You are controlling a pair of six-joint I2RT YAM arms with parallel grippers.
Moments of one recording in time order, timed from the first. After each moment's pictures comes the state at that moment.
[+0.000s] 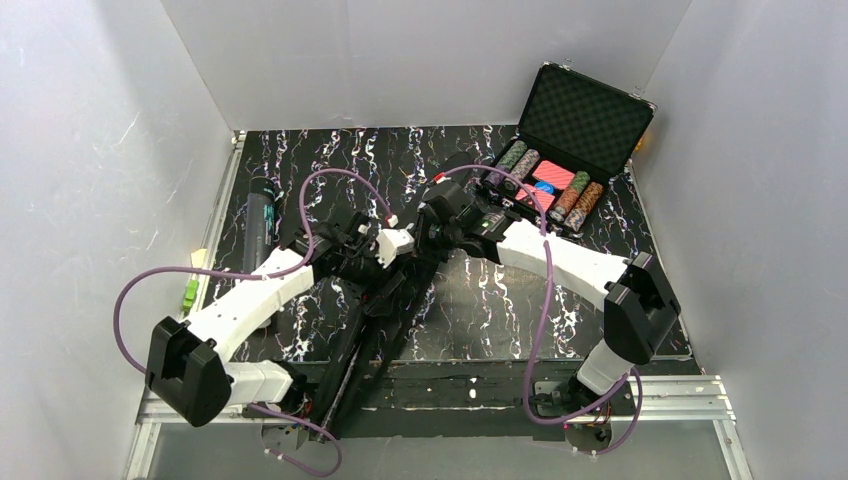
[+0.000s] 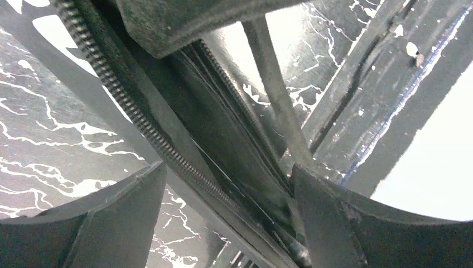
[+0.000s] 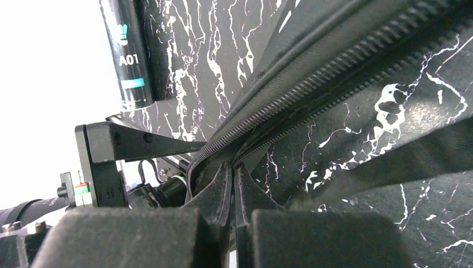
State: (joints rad) left arm -0.59 1.26 1.00 -0.86 0.40 0.30; right arm 0.88 1.62 1.30 -0.45 -0.16 0.97
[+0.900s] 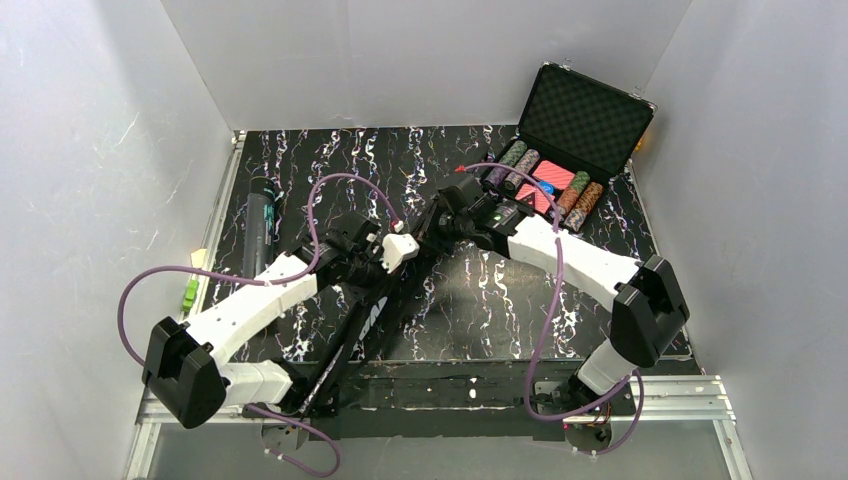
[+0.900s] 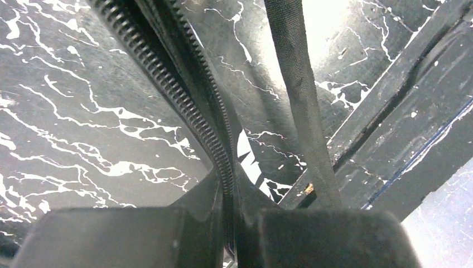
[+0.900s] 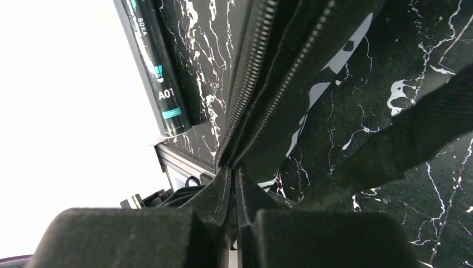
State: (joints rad) left arm -0.67 1.23 0.96 -0.81 0.21 0.29; right arm 0.83 1.59 1.29 -0.42 -0.15 1.17
